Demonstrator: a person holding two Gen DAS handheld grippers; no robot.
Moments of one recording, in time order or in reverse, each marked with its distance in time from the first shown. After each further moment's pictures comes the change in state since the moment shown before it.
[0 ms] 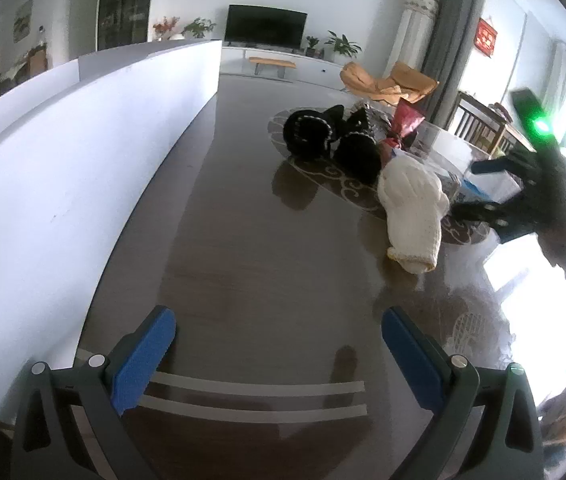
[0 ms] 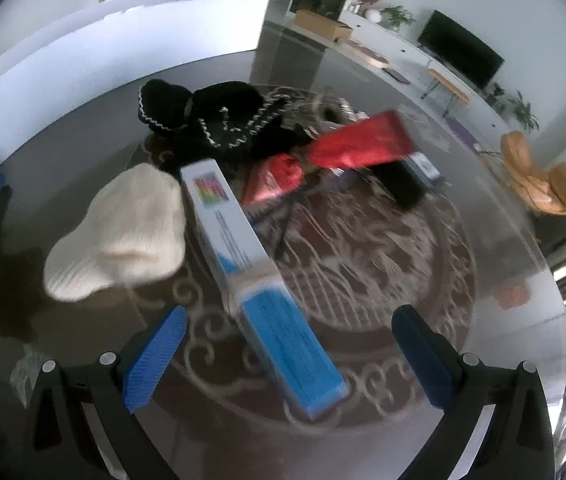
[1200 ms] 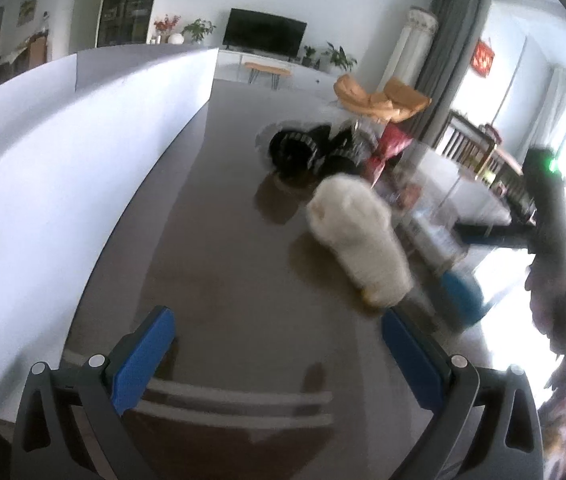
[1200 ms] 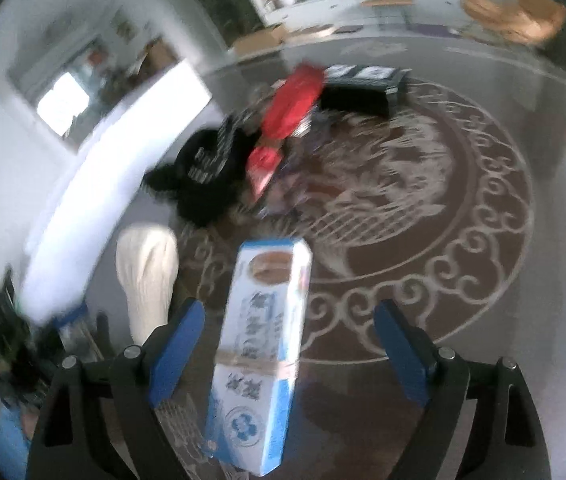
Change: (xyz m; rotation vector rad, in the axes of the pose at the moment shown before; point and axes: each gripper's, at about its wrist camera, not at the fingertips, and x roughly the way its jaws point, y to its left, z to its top) left arm -0.013 -0.002 0.010 -0.079 -0.036 -0.082; right arm -0.018 -0.052 -0.054 0.567 -0.060 0.358
